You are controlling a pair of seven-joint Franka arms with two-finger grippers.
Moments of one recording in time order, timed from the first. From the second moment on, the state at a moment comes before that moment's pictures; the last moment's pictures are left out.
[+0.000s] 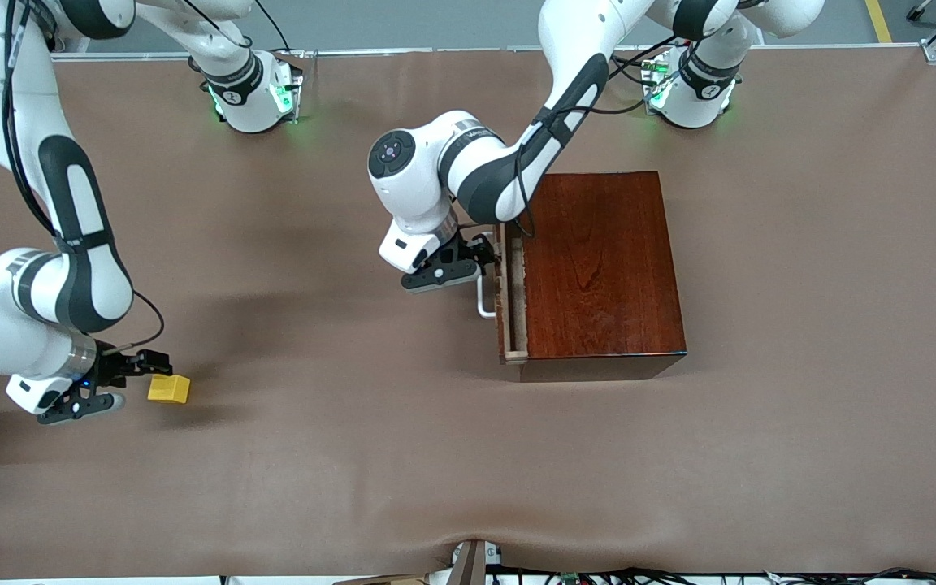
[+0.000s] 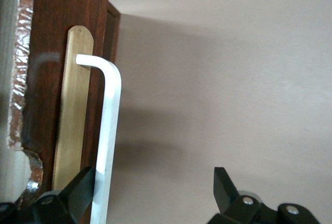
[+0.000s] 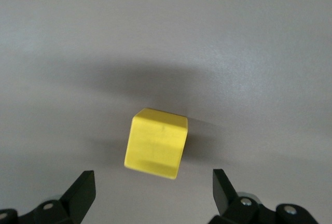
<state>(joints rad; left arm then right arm) -0.97 0.84 0.08 -1.12 0.15 1.89 -1.09 -0.08 0.65 -0.08 -1.62 0.17 2.24 -0.42</state>
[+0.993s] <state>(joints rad) -0.97 0.85 0.05 -1.12 0.14 2.01 -1.12 -0.06 0.74 -0.07 -1.59 0.09 2.31 -0.05</state>
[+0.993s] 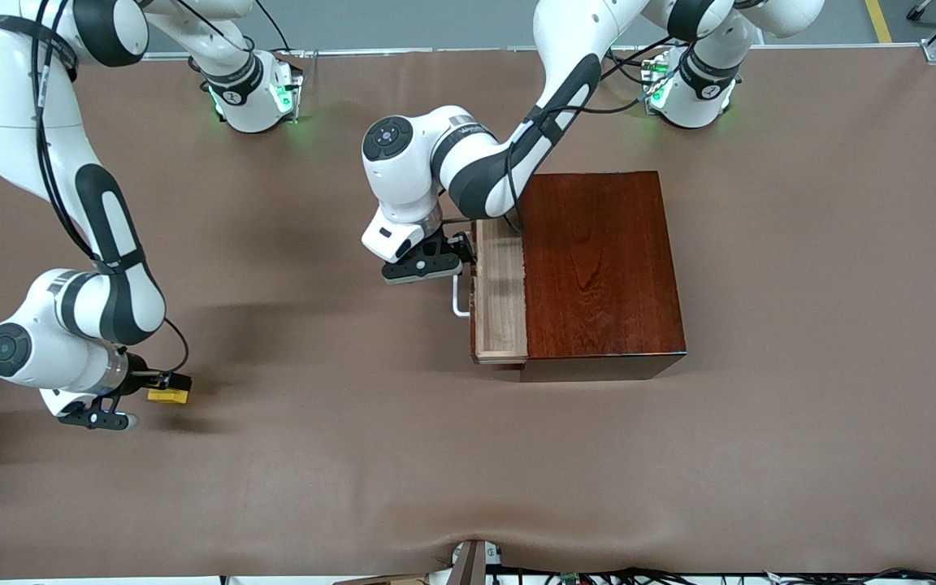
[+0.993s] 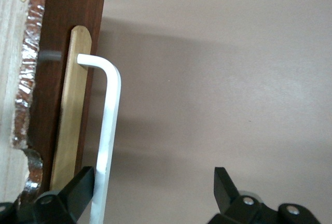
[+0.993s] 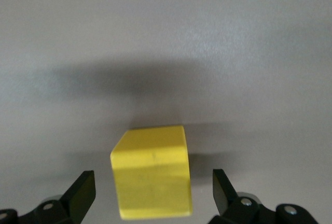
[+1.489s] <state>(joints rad) -0.97 0.86 0.05 -1.12 0.13 2.04 -1.17 -0.06 0.75 -0.07 -1.59 0.09 2.32 -0.05</state>
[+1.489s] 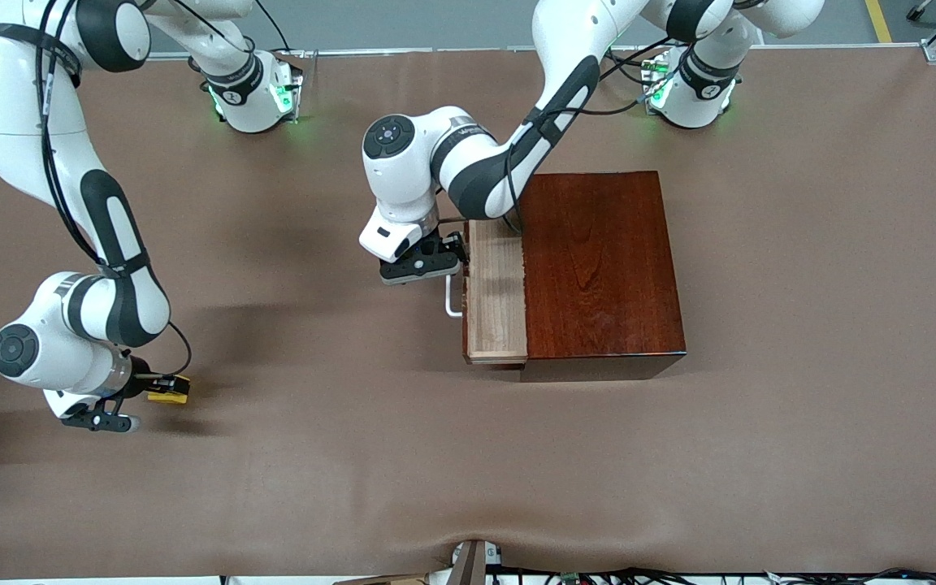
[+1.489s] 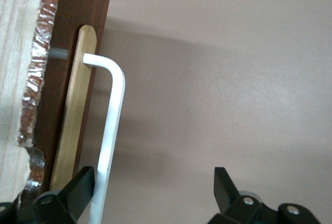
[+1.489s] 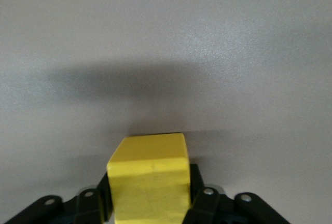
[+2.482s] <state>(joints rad) -0.98 0.86 0.06 -1.06 0.11 2.07 -1.22 -0.05 0.68 -0.06 -1.46 0.09 2.08 -0.32</state>
